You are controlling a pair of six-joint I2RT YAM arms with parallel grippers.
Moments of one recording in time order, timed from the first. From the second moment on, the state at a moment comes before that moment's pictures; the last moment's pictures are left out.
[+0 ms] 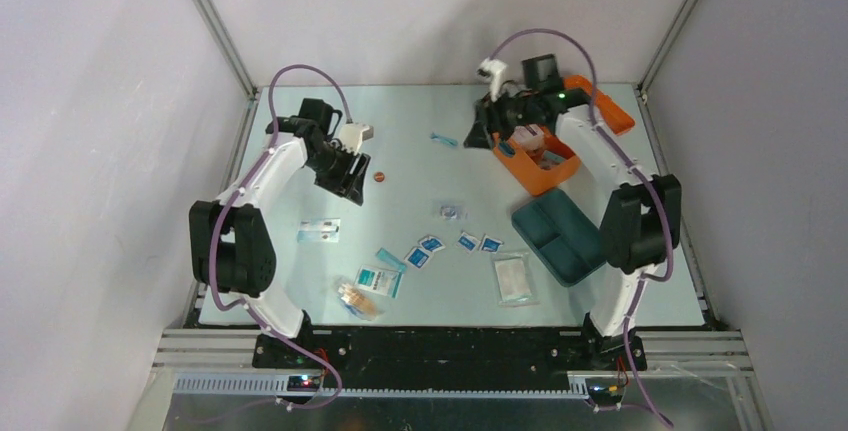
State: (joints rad) left arm -0.15 1.66 1.37 -1.01 0.35 0.32; right arm 0.27 1.85 1.70 -0.58 -0.73 -0.15
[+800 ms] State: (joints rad) left arm -0.15 1.61 1.32 -0.97 0.38 0.27; right arm 0.52 2.17 1.79 -0.95 -0.61 -0.98
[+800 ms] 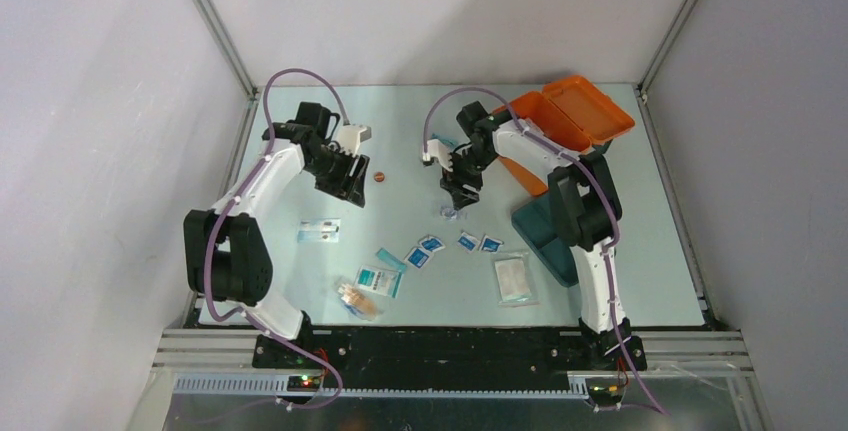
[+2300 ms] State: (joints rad) left arm -0.16 1.68 1.42 -0.97 0.22 0.06; right arm 0.21 1.64 1.53 -0.51 0.10 0.39
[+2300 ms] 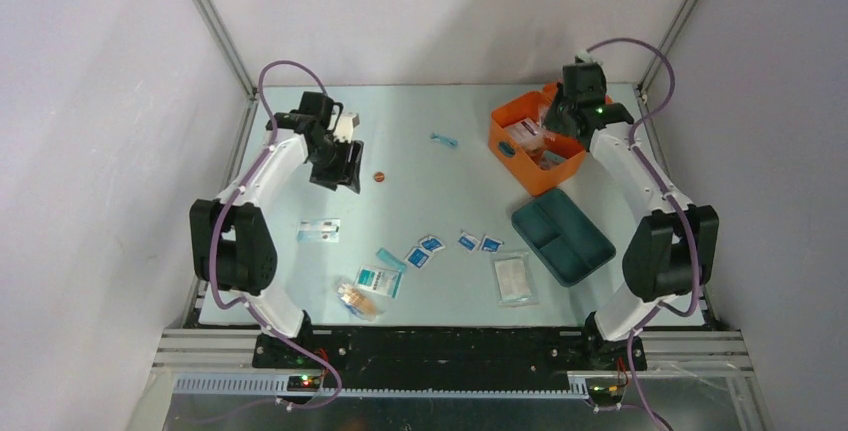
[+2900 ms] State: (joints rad) left arm -0.18 1.65 1.29 -0.97 0.08 -0.08; right arm 0.16 1.86 1.53 -0.62 0.22 0.82
